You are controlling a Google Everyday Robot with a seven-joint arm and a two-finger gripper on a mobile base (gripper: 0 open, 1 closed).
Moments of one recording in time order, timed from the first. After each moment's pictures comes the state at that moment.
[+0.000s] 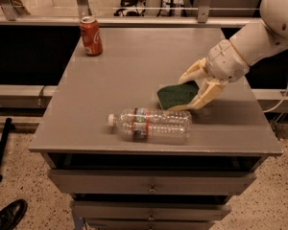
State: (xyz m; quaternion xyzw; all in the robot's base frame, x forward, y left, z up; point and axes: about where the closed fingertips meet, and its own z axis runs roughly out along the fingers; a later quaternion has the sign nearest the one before) arm 0.549 -0.138 0.862 -0.74 0.58 0.20 0.28
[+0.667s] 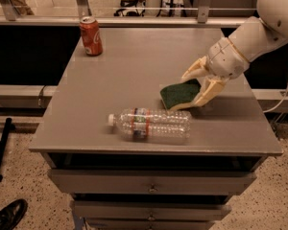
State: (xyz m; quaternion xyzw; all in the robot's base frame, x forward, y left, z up) arm 0.562 -0.147 0.857 -0.75 0.57 0.19 0.27
